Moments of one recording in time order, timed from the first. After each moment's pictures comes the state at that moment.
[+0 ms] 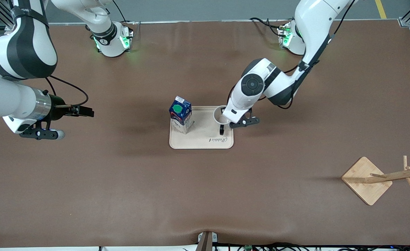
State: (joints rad) left arm -0.23 0.48 -0.46 -1.89 0.09 2.29 -0.93; right arm 0.20 0.21 -0.10 -1.61 0.17 1.57 0.18
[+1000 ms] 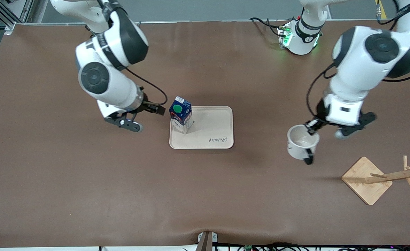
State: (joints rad) left arm 0.20 0.10 -0.46 -1.84 0.10 2.14 -0.83; right arm 0.59 0.31 -0.09 -1.61 0.21 1.75 0.85
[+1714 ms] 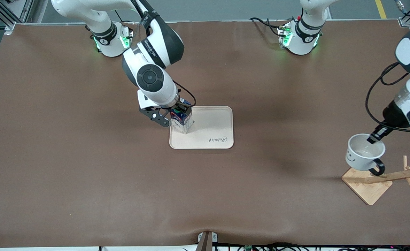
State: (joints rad) left arm 0.46 0.11 -0.45 -1.79 0.10 2.15 -0.67; right arm 0.72 0.41 -0.09 -1.62 0.21 1.87 1.13
